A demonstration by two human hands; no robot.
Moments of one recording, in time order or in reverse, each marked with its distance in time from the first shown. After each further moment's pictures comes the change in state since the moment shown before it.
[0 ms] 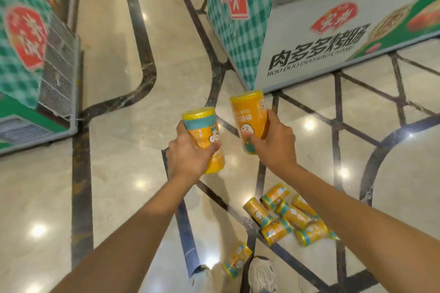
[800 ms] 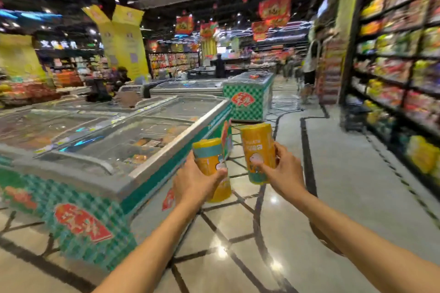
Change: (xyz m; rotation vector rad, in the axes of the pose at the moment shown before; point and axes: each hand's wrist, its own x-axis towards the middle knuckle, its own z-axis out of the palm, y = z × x) left_hand -0.164 0.393 -0.140 -0.239 -0.342 1.065; right_hand -0.144 -0.170 -0.416 0.051 1.025 0.144
